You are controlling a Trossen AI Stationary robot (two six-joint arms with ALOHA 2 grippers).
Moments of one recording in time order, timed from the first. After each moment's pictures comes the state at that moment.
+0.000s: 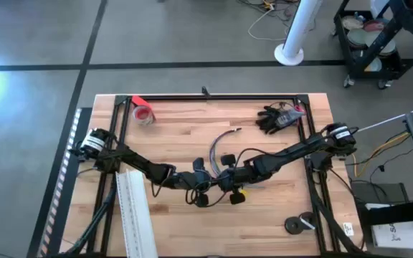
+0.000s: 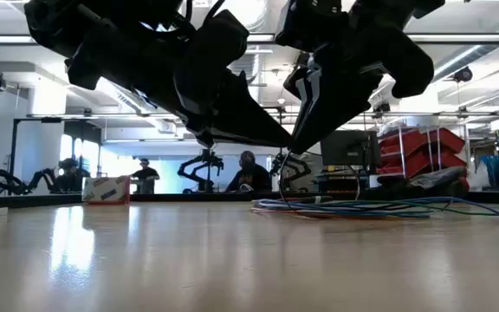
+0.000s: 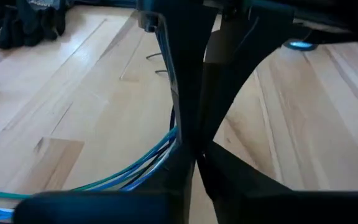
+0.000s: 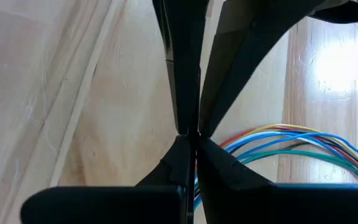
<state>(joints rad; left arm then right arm) -0.30 1.83 0.86 0.54 -0.36 -0.23 0.26 1.82 1.13 -0.36 0.16 -0.06</state>
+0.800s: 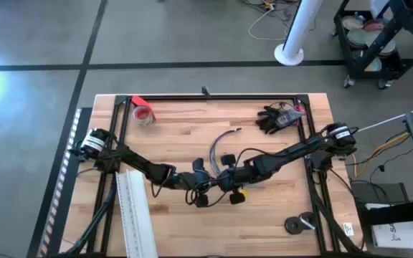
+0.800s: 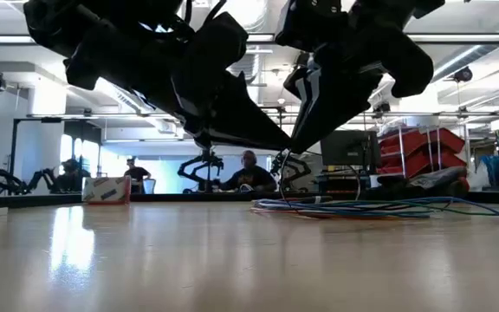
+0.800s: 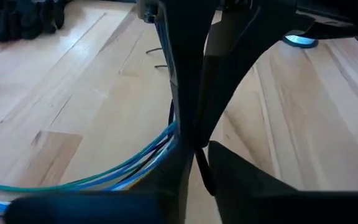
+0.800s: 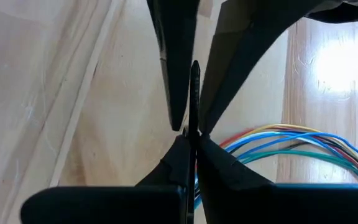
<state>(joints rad) -0.30 1.83 0.86 0.53 -0.36 -0.26 0.26 1.82 1.13 -0.36 0.16 -0.06</state>
